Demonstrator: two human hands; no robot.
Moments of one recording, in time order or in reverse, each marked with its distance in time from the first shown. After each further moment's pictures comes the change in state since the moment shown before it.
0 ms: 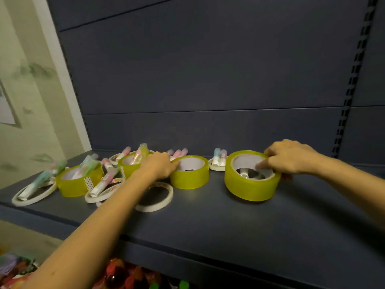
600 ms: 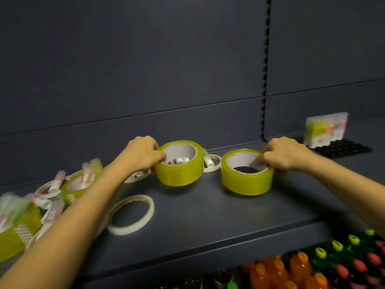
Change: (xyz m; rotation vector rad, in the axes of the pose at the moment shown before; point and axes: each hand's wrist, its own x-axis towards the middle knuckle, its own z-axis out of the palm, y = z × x) left_hand 0.006 0.010 -0.043 -0.381 -0.037 0.421; right_hand -0.089 -0.005 0.008 0.078 0.146 0.478
